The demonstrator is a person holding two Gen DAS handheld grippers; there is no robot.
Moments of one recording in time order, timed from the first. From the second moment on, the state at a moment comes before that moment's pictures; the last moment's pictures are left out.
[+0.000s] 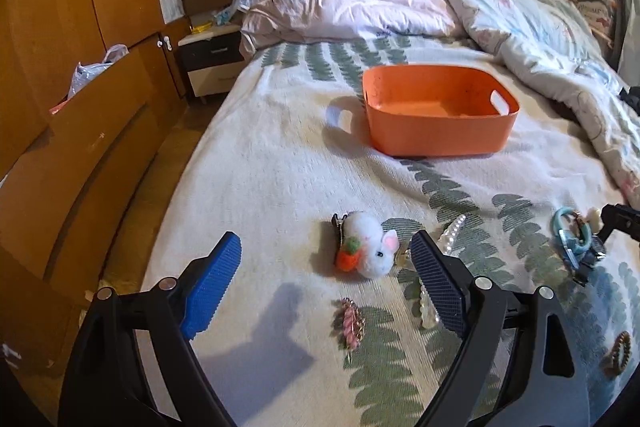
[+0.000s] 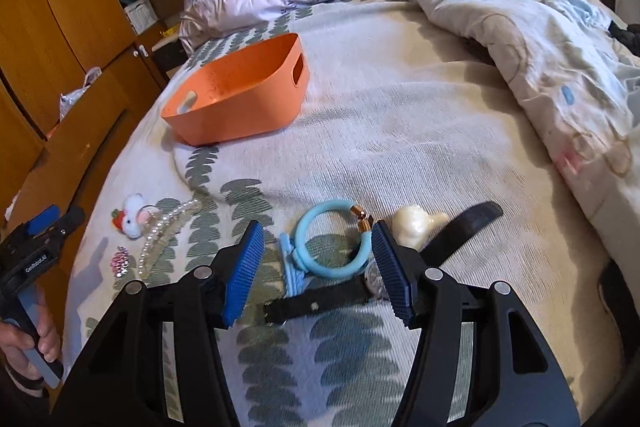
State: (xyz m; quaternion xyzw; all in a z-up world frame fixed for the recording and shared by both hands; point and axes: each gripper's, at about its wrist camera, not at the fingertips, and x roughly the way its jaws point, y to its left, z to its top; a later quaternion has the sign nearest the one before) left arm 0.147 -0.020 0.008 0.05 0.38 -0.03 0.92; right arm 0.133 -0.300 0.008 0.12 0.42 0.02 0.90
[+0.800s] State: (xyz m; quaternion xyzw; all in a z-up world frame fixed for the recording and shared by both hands) left arm 0.196 -0.021 -0.043 0.02 0.46 -0.03 0.89; right arm 0.180 -0.300 -0.037 0.10 0.47 0.00 0.88
